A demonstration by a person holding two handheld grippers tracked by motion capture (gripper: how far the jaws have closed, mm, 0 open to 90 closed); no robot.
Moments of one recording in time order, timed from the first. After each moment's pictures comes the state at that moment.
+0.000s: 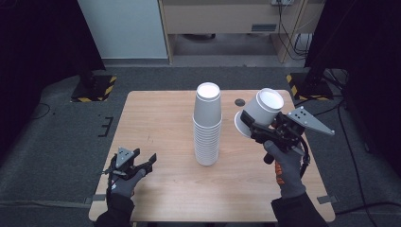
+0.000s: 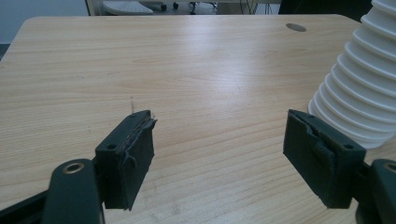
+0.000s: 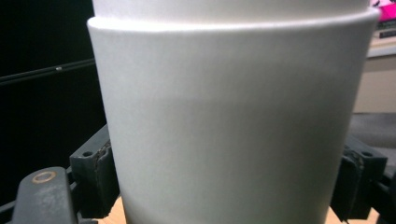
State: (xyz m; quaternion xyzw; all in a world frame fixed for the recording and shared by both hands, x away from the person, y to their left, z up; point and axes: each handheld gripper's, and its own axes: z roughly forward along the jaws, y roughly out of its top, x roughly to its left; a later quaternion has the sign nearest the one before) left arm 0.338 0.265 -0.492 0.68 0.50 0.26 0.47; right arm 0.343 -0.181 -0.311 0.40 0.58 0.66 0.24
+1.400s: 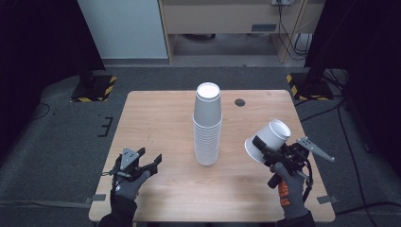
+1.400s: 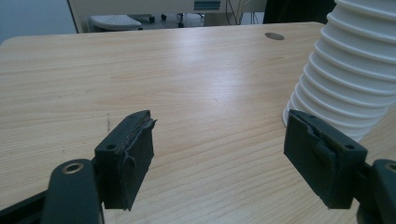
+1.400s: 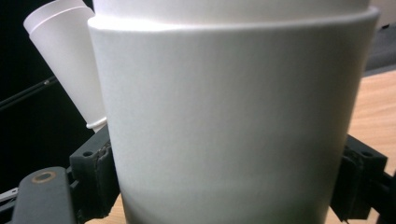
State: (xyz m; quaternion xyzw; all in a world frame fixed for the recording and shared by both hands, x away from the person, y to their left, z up) left arm 0.332 0.248 -0.484 0.68 0.48 0.27 0.48; right arm 0.331 -0.221 -0.408 0.51 0.54 0.66 0.14
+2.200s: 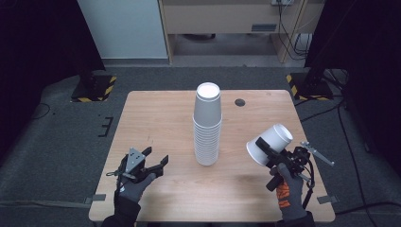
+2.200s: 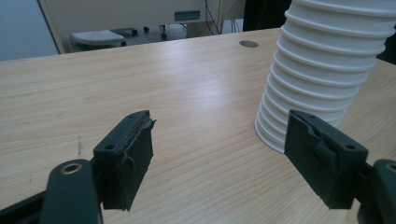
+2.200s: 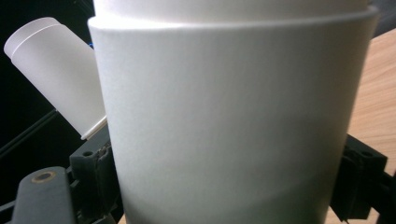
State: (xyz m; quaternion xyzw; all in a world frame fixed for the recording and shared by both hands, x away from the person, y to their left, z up) left arm 0.326 0.230 -0.476 0.70 0.43 0.27 0.50; right arm 0.333 -0.229 -0.429 0.55 0.48 0.68 0.08
